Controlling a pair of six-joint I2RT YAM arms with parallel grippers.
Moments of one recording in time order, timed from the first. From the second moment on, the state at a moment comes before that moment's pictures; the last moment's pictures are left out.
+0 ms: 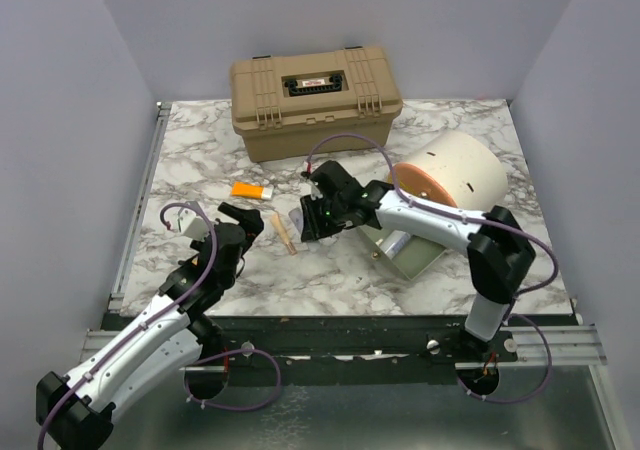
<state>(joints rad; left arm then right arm) -0.65 0.62 0.46 -0.34 -0.66 -1.19 0.90 1.83 1.37 -0.49 -0.14 0.44</state>
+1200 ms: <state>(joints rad) -0.65 0.73 0.47 -0.34 -0.65 -1.22 0.90 1.32 1.06 -0.67 0.51 0.71</state>
